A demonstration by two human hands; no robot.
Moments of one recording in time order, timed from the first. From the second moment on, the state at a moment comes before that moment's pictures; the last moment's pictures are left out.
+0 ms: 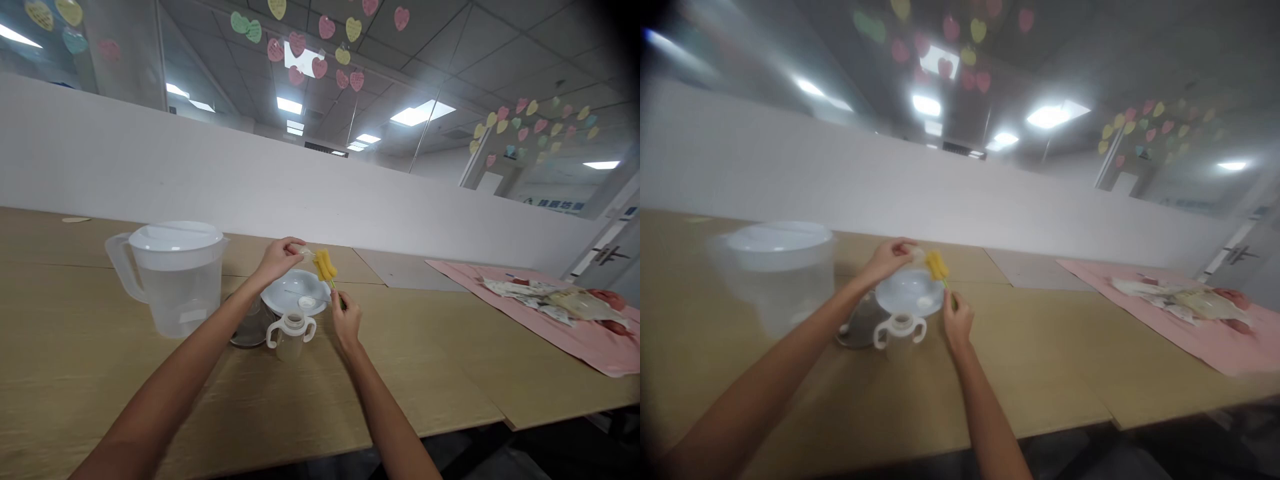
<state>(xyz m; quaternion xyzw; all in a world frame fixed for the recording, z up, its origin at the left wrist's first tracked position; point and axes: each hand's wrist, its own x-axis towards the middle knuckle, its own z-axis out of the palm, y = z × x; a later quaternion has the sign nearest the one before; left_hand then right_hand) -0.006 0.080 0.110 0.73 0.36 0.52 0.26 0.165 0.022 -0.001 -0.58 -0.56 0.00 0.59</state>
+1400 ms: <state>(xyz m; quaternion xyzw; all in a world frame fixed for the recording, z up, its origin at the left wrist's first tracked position) -0.010 0.059 0.121 0.82 0.40 0.39 0.13 0.166 0.020 -0.001 -0.62 -0.52 -0.07 0.58</state>
